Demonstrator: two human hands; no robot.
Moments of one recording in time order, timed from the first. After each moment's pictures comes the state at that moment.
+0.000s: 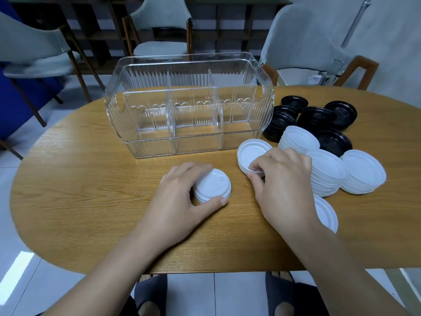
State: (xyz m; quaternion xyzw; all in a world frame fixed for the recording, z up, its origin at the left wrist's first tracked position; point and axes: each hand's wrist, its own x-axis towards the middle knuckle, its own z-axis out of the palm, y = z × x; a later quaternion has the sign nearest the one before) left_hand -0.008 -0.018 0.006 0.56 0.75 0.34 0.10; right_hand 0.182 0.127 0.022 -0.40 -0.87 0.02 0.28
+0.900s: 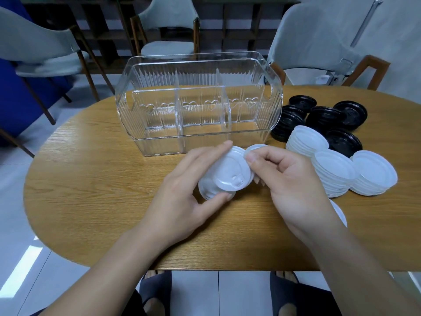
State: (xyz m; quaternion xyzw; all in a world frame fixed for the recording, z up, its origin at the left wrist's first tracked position) left_hand -0.003 -0.024 0.029 0.63 0.64 0.44 0.03; right_hand 0.180 0.108 0.058 -0.27 -0.69 0.57 0.34
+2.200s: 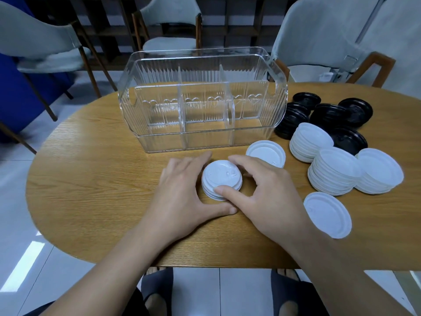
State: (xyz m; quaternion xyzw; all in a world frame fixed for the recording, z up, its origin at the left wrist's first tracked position) left_hand -0.013 -0.026 0.008 0.54 0.78 0.30 0.08; right_hand 0.165 0.094 0.029 -0.30 -0.87 0.28 0.26
